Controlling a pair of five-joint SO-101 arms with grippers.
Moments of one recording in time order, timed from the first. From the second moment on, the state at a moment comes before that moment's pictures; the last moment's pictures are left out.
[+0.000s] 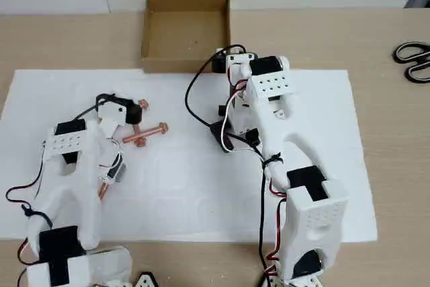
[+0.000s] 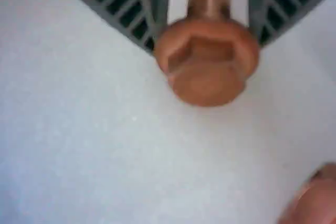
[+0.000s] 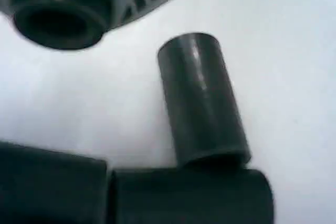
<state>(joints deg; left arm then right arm) -15.9 -6.8 38.8 71.2 -28.1 -17.1 23.3 -15.2 89.7 5.2</state>
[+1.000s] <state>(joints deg) -15.8 4.9 17.1 87.4 -27.8 -17.1 23.3 -15.2 89.7 5.2</state>
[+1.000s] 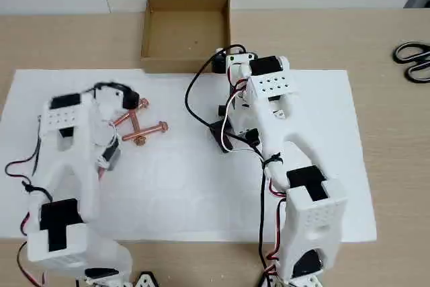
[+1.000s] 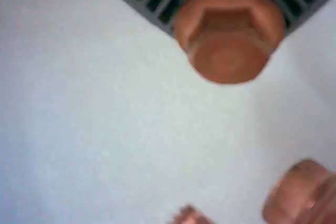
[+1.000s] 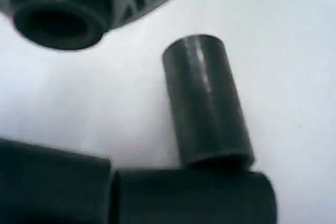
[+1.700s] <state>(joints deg) 0.2 -27.9 8.4 99.6 -21.0 -17.1 -0.3 -15.2 95.4 5.2</state>
